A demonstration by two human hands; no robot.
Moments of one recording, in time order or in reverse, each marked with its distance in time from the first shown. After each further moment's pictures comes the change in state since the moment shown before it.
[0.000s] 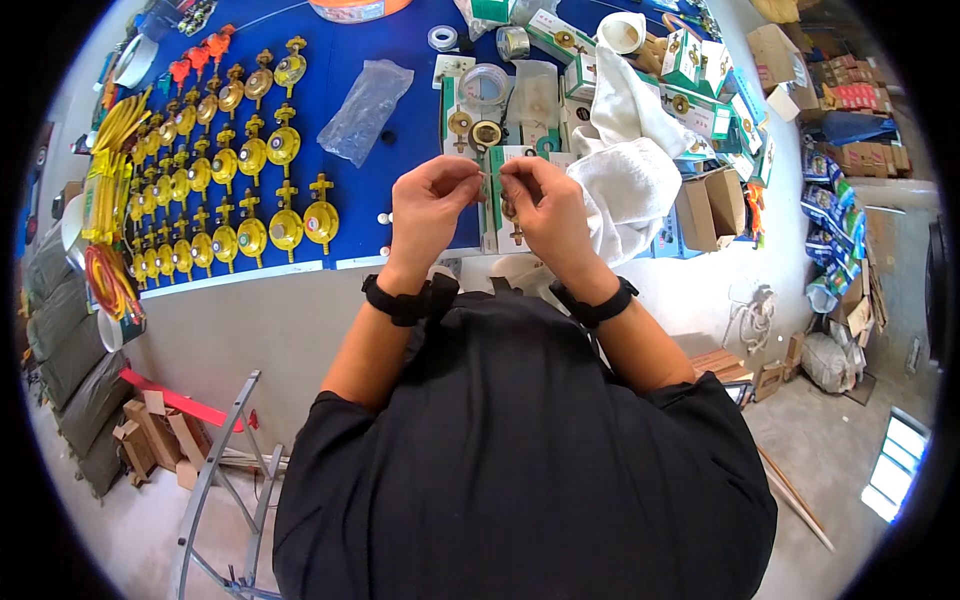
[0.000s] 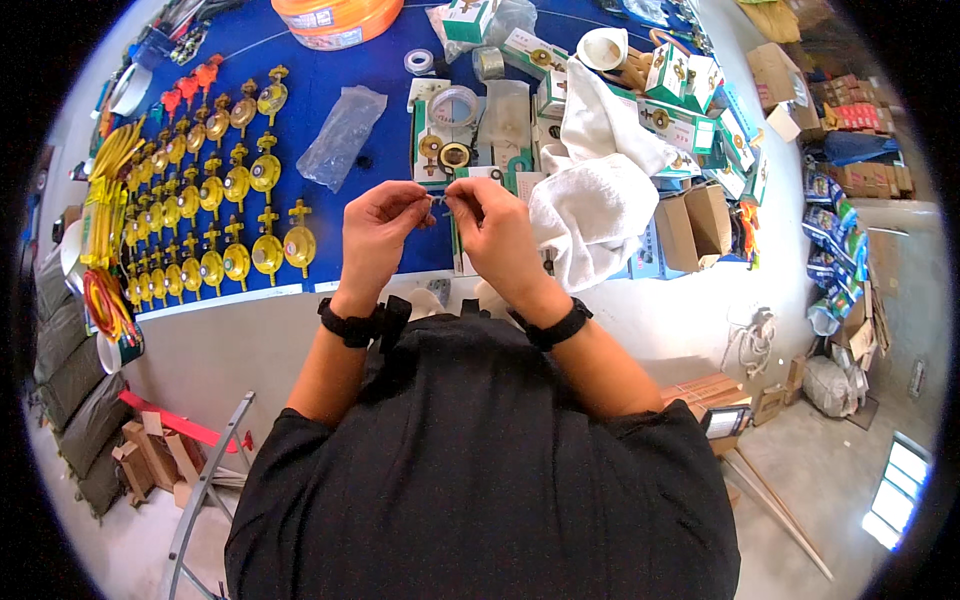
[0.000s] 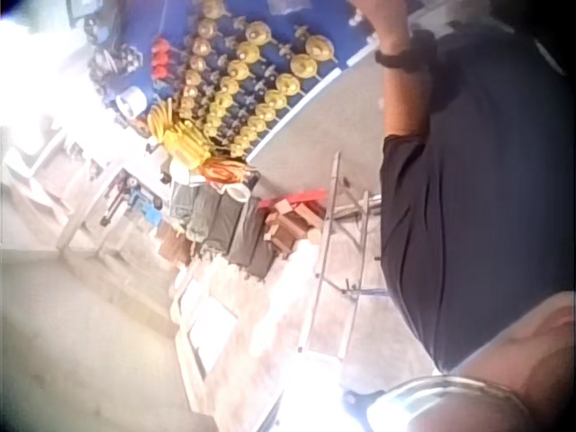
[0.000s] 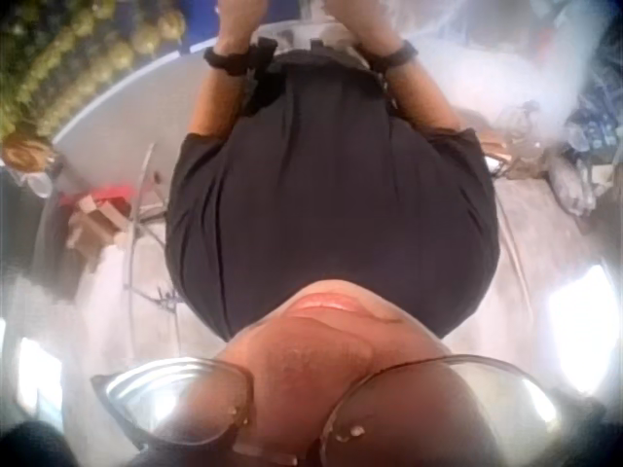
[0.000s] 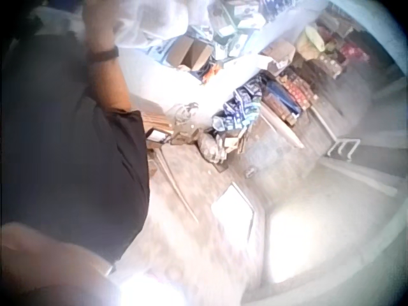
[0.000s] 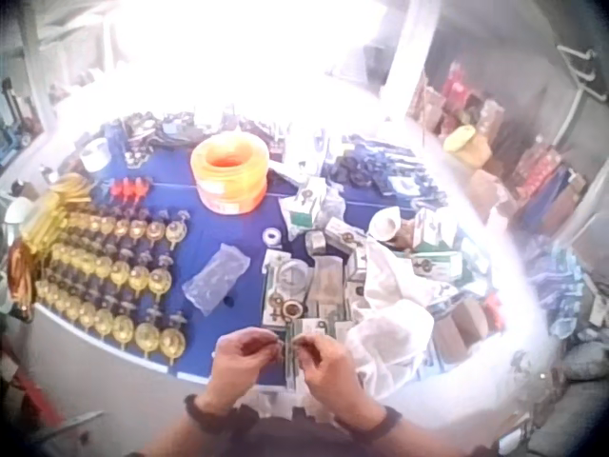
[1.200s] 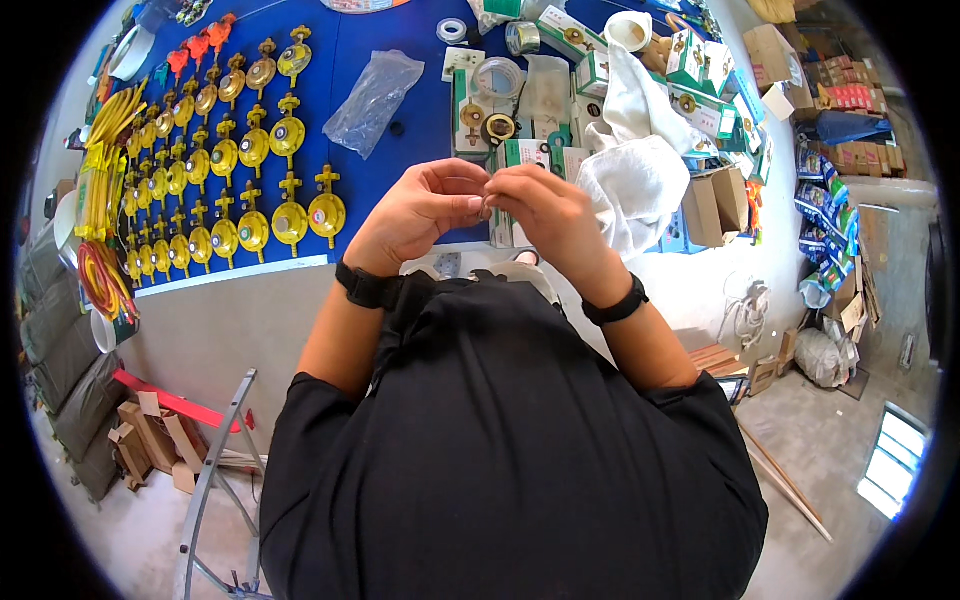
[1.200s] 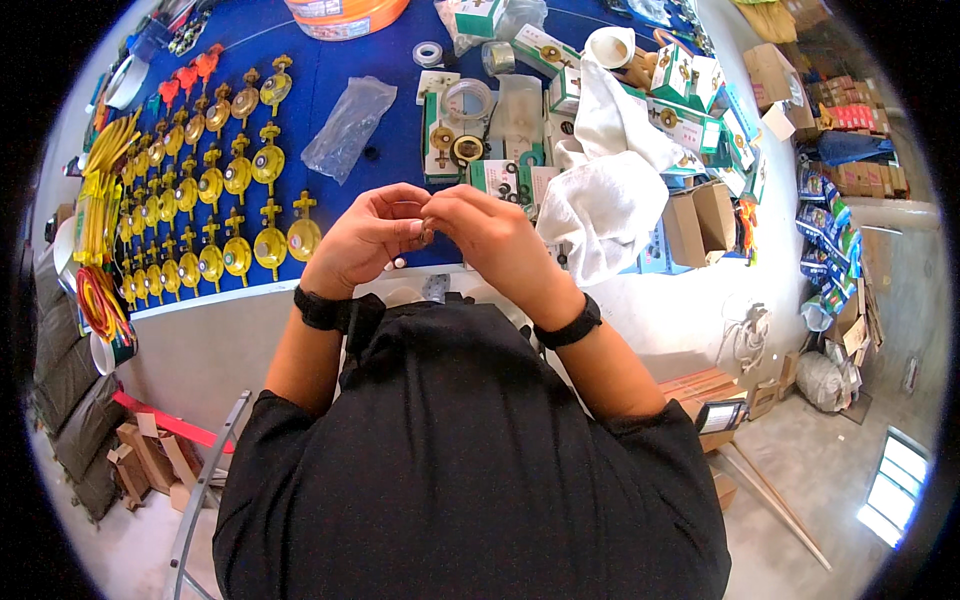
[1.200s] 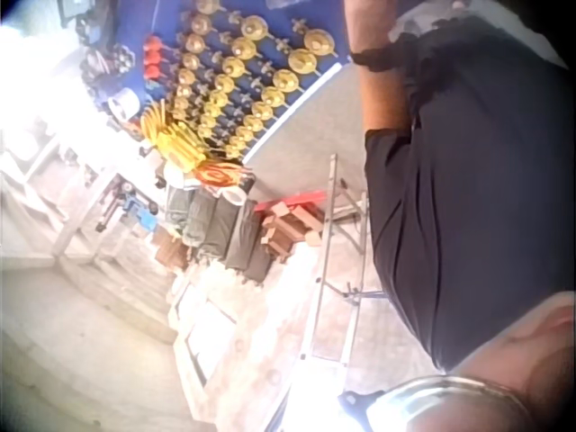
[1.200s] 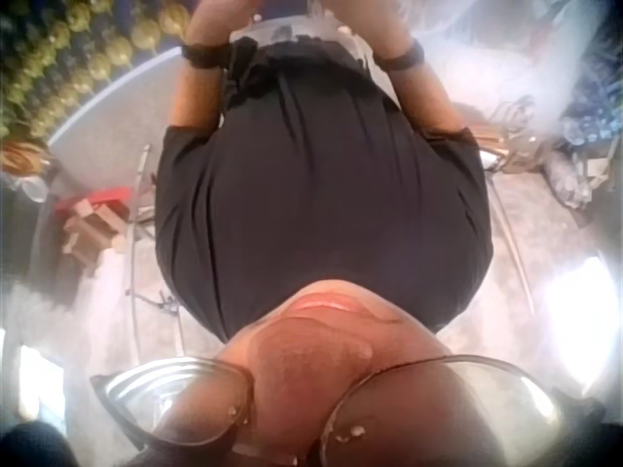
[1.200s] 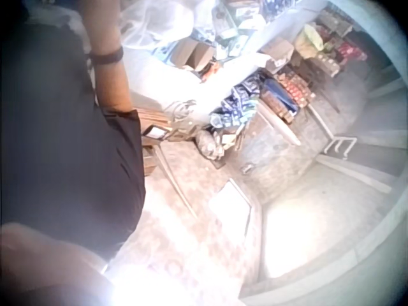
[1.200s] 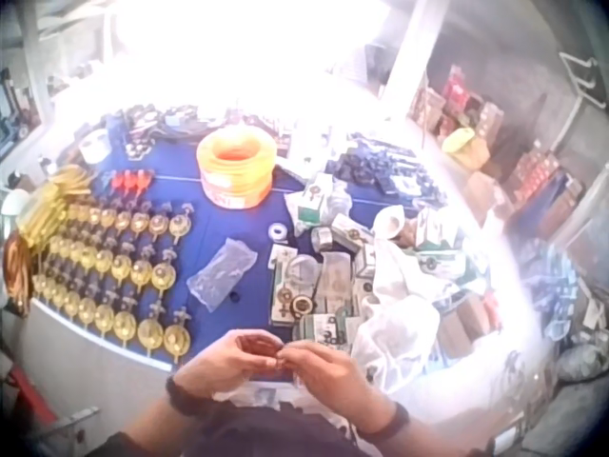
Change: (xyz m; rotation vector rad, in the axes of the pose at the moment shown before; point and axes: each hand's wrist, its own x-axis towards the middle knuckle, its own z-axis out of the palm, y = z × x) left_hand 0.008 0.012 -0.064 -0.558 -0.439 -0.511; right_hand 0.002 -0.034 0.015 -0.163 -0.178 -0.545
